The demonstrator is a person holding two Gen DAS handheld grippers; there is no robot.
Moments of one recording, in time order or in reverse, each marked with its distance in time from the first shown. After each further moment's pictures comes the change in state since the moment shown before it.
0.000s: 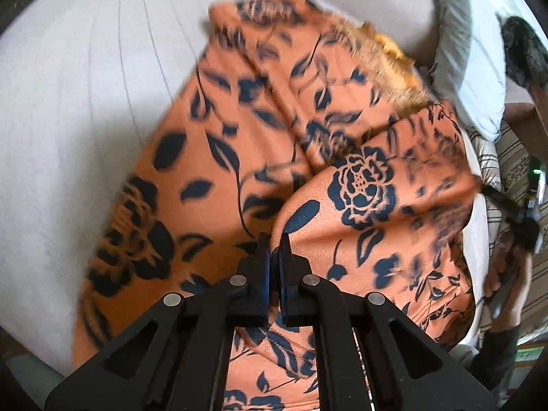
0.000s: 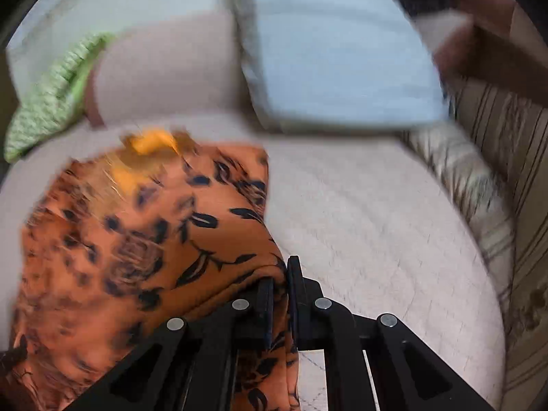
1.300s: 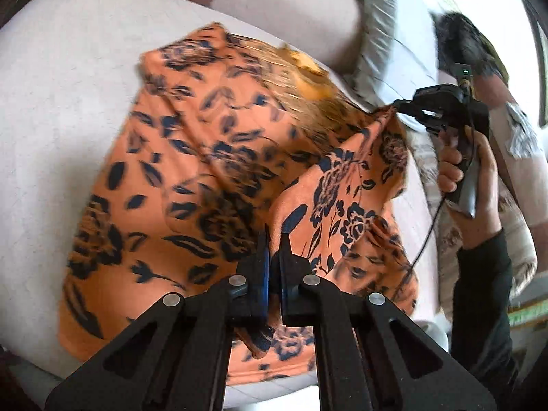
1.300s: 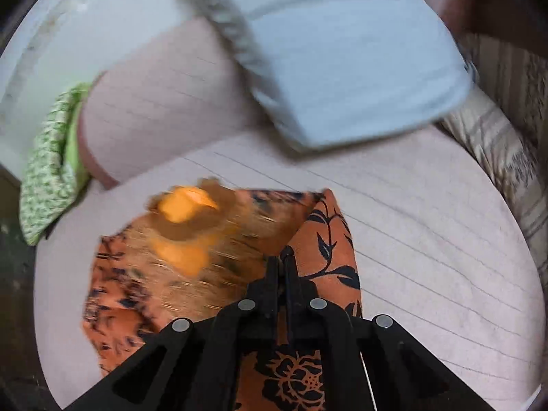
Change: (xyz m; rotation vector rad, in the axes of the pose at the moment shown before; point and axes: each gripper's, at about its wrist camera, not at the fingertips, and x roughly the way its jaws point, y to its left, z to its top) left arm -0.062 -0.029 -0.013 0.099 -0.099 -0.202; right arm -0.022 0.016 0.088 0.263 0.043 0.187
